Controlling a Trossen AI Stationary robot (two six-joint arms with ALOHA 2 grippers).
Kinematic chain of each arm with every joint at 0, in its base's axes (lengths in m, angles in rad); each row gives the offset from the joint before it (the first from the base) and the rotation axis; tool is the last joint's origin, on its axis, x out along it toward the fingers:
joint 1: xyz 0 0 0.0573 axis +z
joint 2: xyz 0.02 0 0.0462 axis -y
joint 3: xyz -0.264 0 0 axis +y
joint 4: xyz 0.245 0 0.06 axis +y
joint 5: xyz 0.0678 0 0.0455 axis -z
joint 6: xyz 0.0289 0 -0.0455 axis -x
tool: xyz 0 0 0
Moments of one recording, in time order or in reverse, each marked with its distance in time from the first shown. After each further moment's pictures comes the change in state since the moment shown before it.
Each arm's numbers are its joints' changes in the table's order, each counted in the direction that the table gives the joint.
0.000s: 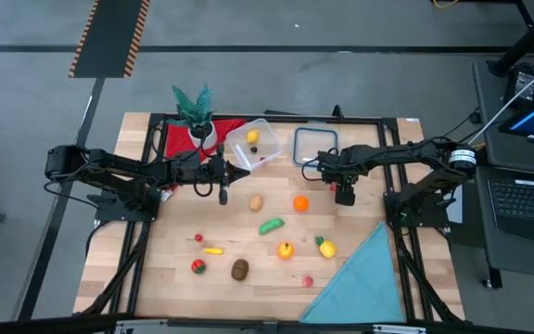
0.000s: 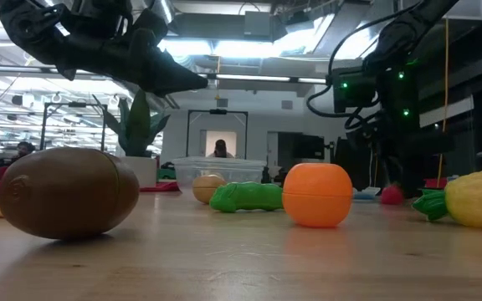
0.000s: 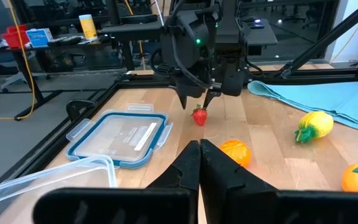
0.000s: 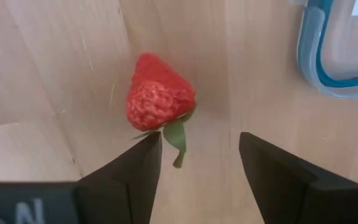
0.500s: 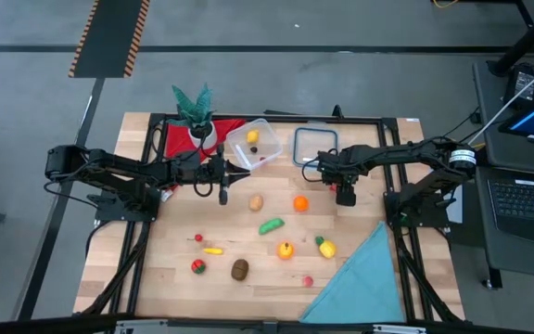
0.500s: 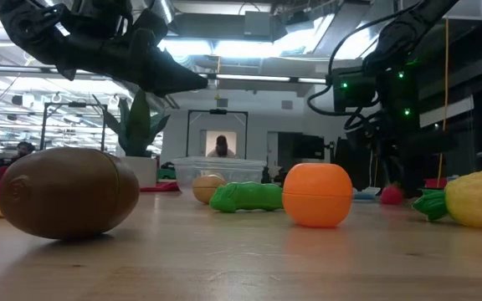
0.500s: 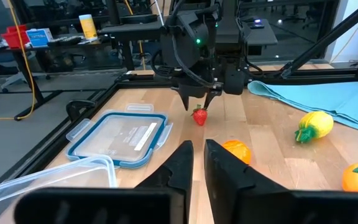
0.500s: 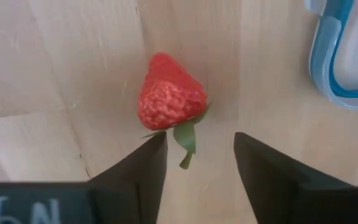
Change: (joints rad) left arm 0.000 0.000 0.000 0.000 0.000 0.000; right arm 0.000 0.000 0.000 -0.001 -0.023 0.050
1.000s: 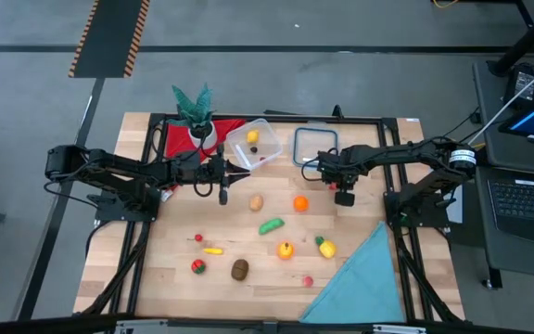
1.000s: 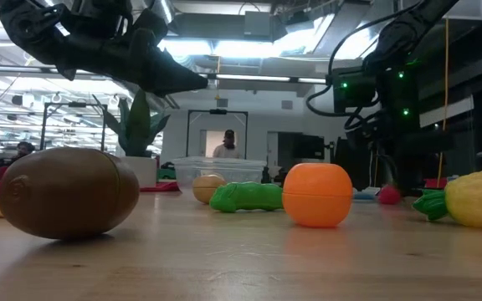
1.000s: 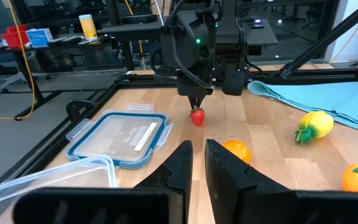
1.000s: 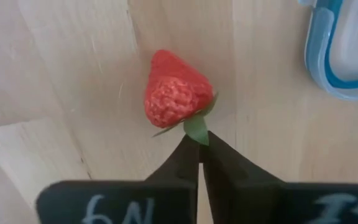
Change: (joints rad) left arm 0.000 0.000 0.000 0.000 0.000 0.000; right arm 0.000 0.000 0.000 -0.001 -0.002 -0.065
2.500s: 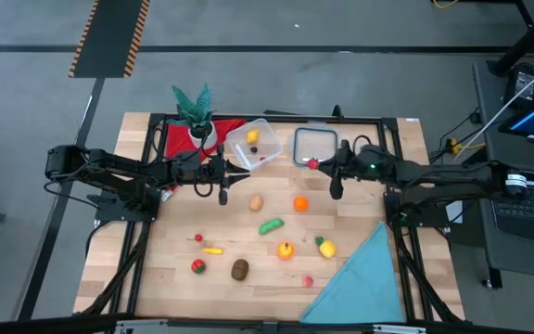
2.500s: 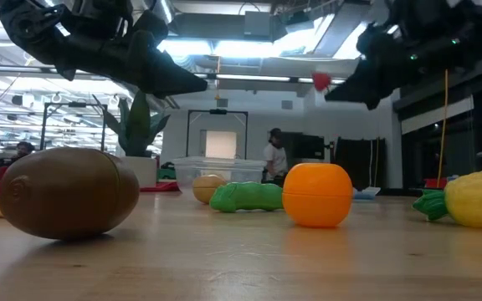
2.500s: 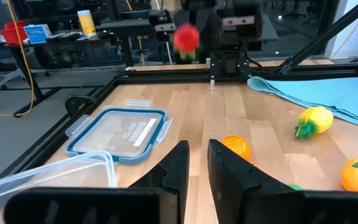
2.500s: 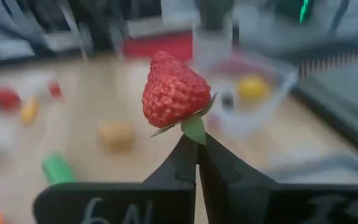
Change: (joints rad) left arm -0.001 0.000 0.000 0.016 0.000 0.000; right arm 0.055 0.584 0.392 -1.087 -0.132 -0.219
